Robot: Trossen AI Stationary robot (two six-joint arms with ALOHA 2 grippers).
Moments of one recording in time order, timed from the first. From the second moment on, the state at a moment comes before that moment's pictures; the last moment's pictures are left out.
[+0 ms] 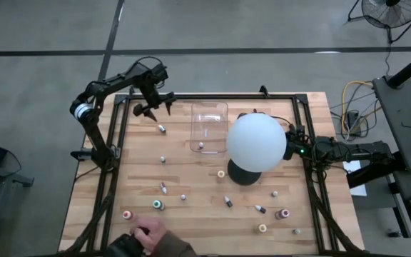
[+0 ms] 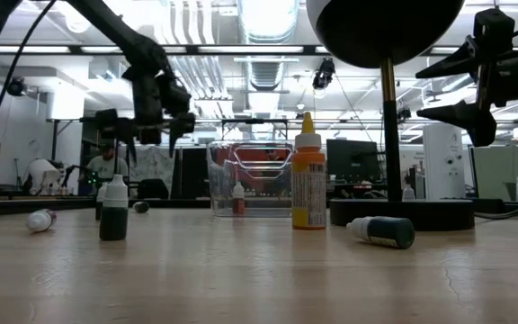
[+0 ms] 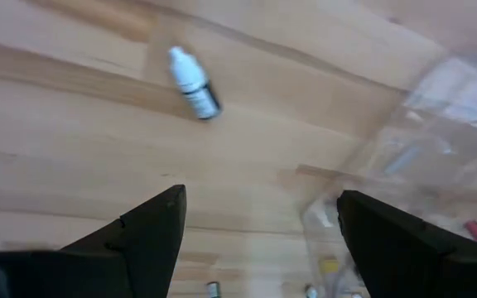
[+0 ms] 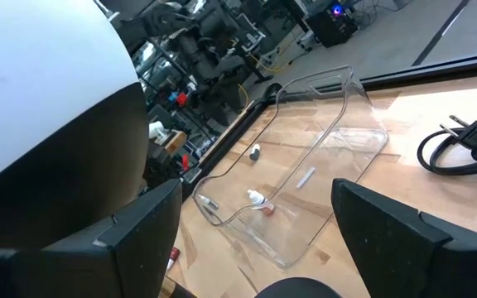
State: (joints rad) left arm 0.93 1.74 1.38 -1.23 0.41 -0.99; right arm 0.08 0.03 0.05 -0.06 0.49 0.81
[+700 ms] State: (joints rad) left arm 1.01 1.80 1.23 -1.10 0.57 -0.94; right arm 0.08 0.03 0.05 -0.06 0.49 0.81
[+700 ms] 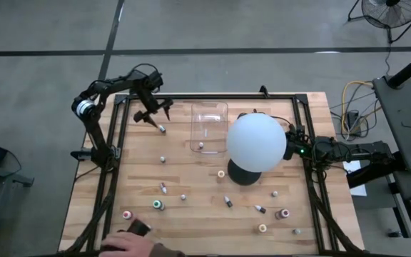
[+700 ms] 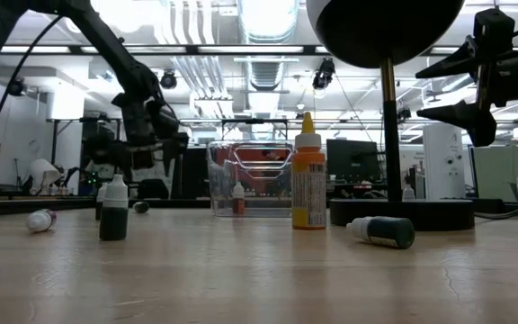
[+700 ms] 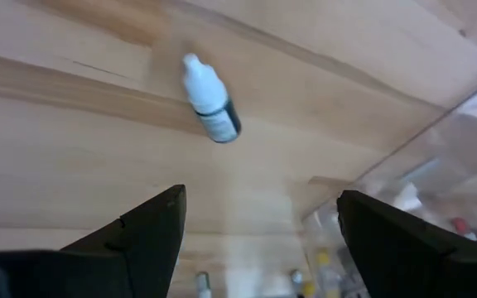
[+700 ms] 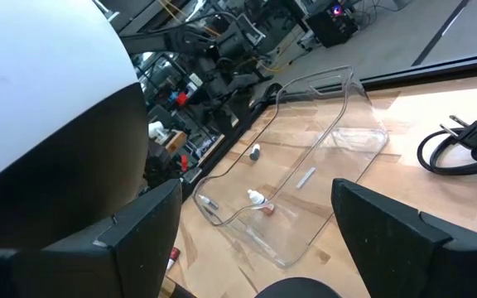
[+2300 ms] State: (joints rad) left arm 1.06 1.89 1.13 -0.94 0.47 -1.07; right arm 0.08 0.03 0.05 -0.06 0.49 0.81
